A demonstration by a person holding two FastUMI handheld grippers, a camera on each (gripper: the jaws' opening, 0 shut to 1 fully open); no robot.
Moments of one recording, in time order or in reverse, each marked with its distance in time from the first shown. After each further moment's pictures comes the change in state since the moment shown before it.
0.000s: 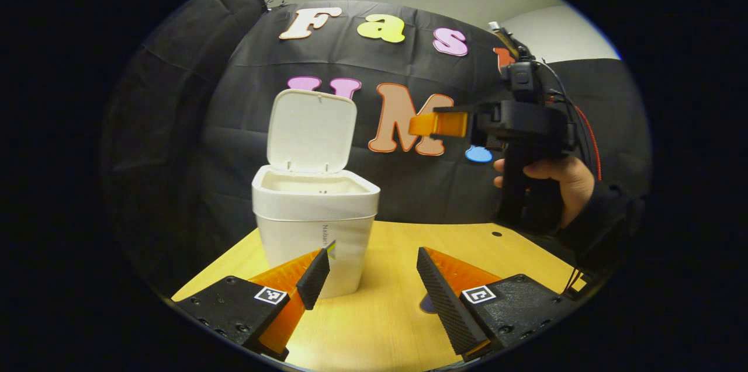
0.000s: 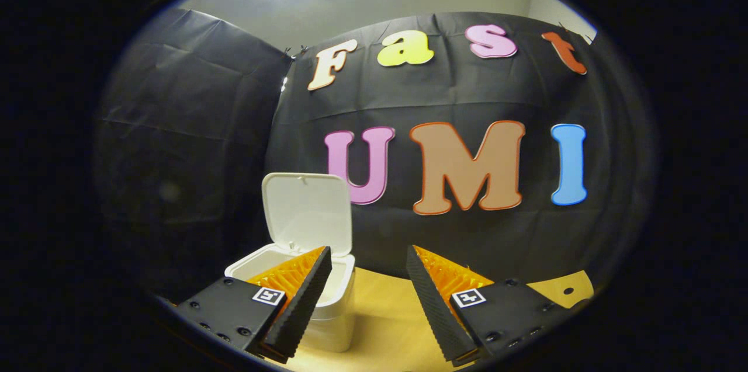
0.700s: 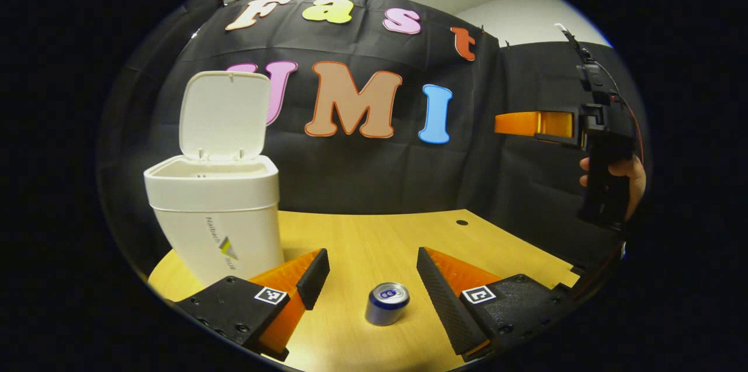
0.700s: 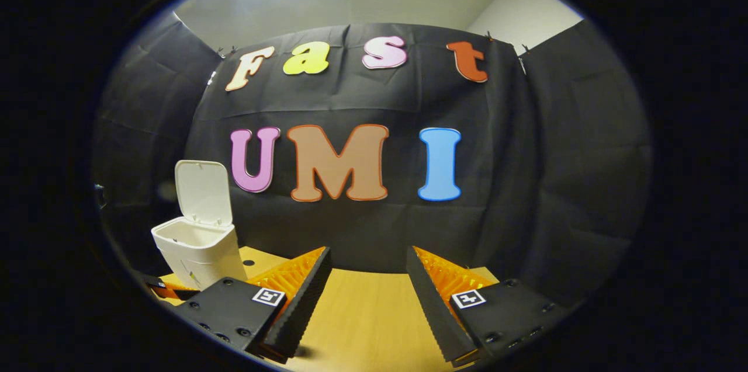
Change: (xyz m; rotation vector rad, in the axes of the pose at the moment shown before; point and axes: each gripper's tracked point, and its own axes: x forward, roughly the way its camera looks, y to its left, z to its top) left arm 0.067 -0.115 -0.051 0.047 0.081 -0.167; right arm -0.152 -0.211 -0.047 0.012 0.059 -0.387
